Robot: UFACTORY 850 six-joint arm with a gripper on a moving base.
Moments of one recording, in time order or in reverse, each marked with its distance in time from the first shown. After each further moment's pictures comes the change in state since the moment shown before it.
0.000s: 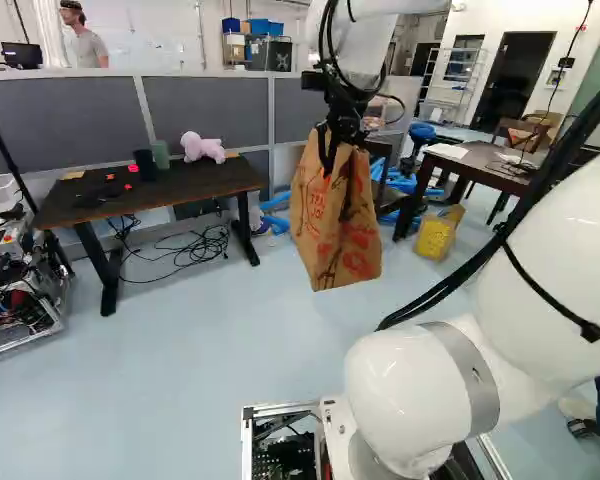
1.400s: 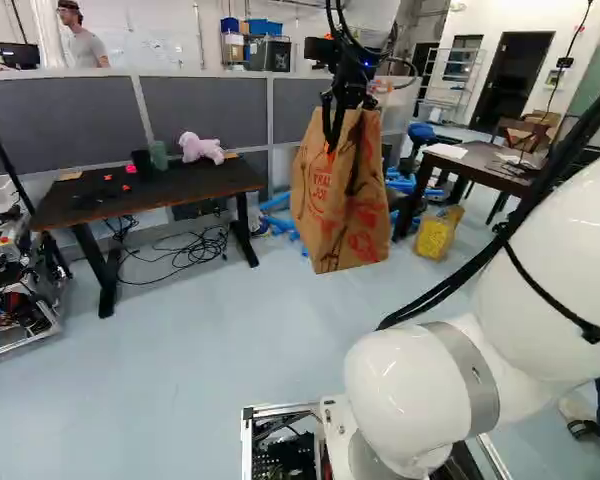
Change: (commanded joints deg) arm -0.2 0.3 -7.2 0.0 -7.7 0.0
